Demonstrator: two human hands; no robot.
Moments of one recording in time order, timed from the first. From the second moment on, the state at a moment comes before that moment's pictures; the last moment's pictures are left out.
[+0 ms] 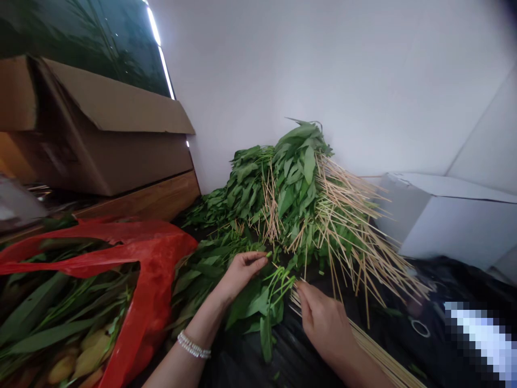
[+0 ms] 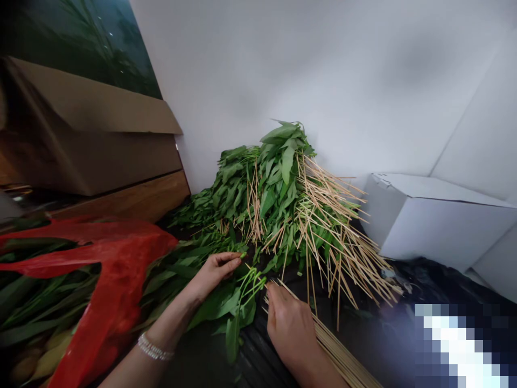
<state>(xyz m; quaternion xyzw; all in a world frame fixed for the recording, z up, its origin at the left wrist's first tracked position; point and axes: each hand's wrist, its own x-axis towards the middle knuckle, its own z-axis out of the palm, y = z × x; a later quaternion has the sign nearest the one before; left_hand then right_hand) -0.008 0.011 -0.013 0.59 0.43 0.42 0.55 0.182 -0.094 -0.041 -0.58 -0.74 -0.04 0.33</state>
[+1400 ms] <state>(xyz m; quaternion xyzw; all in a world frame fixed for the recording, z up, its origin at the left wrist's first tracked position) -0.011 0.008 -0.012 0.57 0.37 0.37 0.63 0.182 -0.095 -0.043 -0.55 -0.76 -0.05 0.35</state>
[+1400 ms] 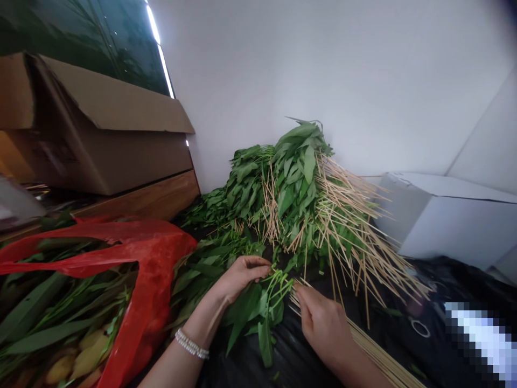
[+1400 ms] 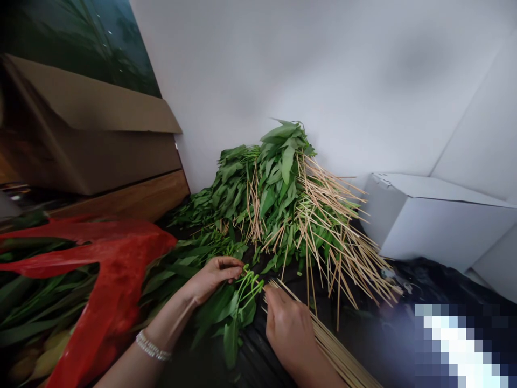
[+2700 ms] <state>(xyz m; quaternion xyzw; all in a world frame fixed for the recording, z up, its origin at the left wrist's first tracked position) -0.028 0.021 -0.003 0.54 0.43 0.53 0.49 0.173 -0.106 -0.034 -0.48 -0.81 -0.08 0.32</state>
